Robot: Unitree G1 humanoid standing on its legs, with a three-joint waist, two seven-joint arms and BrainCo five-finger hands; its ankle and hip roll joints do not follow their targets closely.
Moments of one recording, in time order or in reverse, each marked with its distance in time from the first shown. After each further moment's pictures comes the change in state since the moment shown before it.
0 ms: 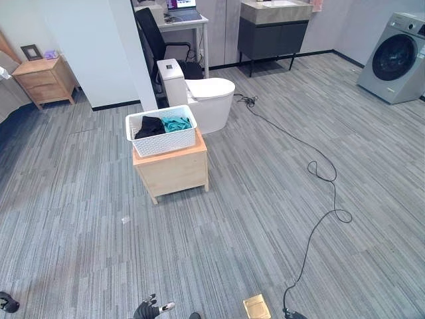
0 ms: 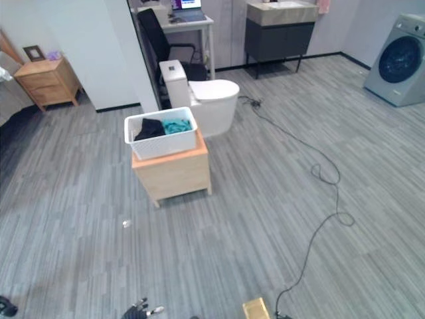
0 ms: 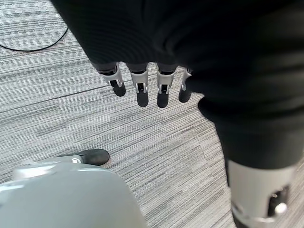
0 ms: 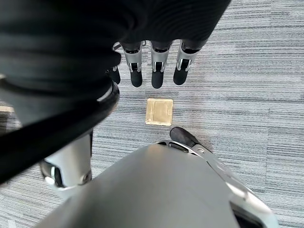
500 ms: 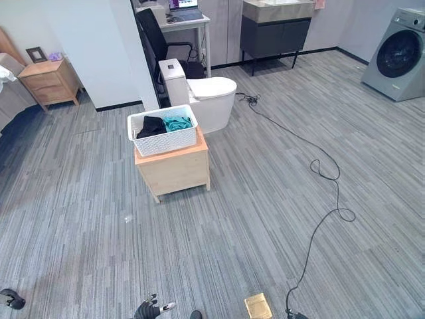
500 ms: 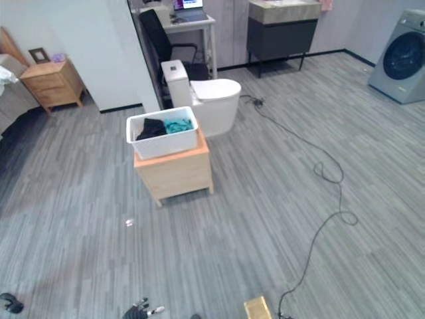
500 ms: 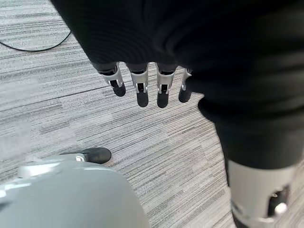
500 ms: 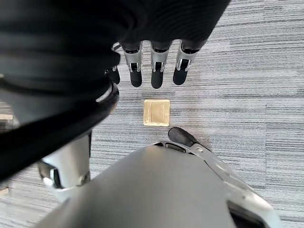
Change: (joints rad) left arm -0.001 -0.006 -0.006 -0.001 -0.012 0.001 -0.005; right arm -0.002 -0.001 -0.031 0.030 0.039 -0.009 -0.006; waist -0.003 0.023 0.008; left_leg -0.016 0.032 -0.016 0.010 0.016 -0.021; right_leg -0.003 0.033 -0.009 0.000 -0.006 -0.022
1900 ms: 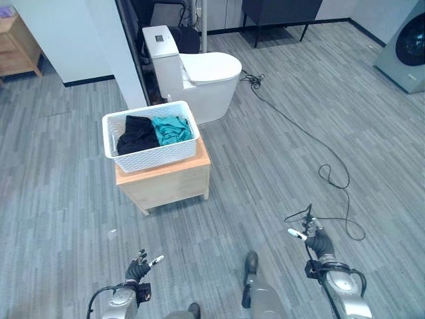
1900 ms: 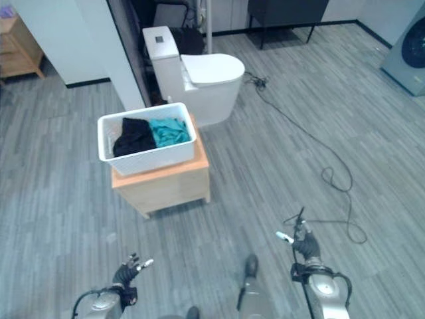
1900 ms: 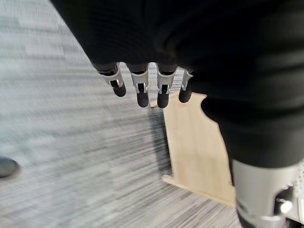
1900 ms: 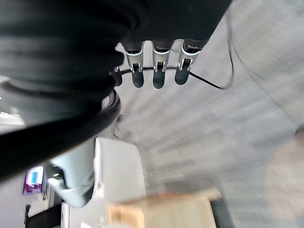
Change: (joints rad) left arm -0.055 0.057 0.135 -0.276 -0.108 -0.008 0.071; right arm 0.116 -0.109 -0.312 -0.934 0.260 -0.045 -0.136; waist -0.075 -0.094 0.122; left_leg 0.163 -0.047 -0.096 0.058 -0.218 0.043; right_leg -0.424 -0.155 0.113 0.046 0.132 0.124
